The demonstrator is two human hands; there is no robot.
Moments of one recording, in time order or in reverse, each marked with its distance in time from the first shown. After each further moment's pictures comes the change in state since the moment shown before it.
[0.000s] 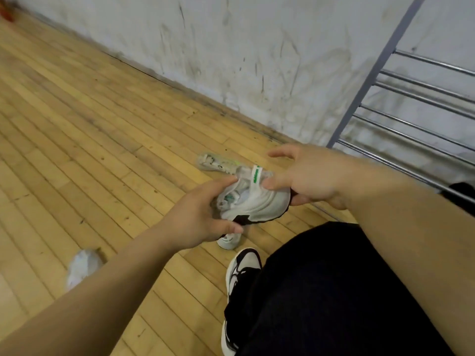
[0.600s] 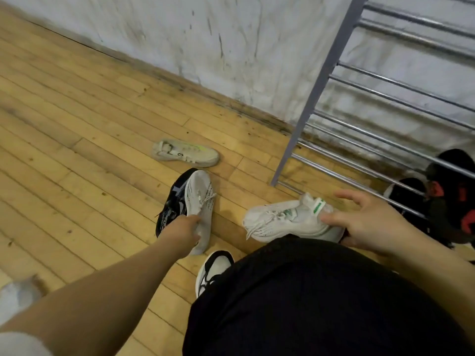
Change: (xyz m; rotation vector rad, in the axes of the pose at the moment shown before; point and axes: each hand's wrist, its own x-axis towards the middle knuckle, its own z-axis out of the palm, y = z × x) left_hand 0.110 -0.158 0.148 0.529 -0.391 -0.509; right_hand 0.044 0.206 -0.050 0.214 0.338 0.371
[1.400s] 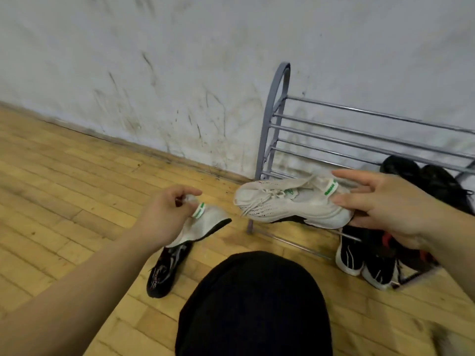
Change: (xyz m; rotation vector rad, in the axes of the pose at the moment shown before) left_hand -0.191 0.113 -0.191 -0.705 0.533 0.379; right_hand -0.134 -0.045 -0.142 0.245 0.044 -0.331
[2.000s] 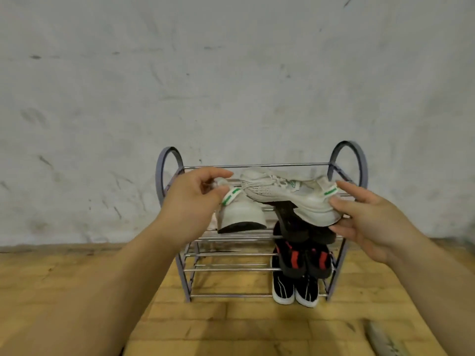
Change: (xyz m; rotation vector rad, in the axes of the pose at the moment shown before) left_hand -0.026 0.266 0.114 -0.223 -0.223 0.550; right_hand -0.094 0.043 -0.157 0.642 0.504 -0.120
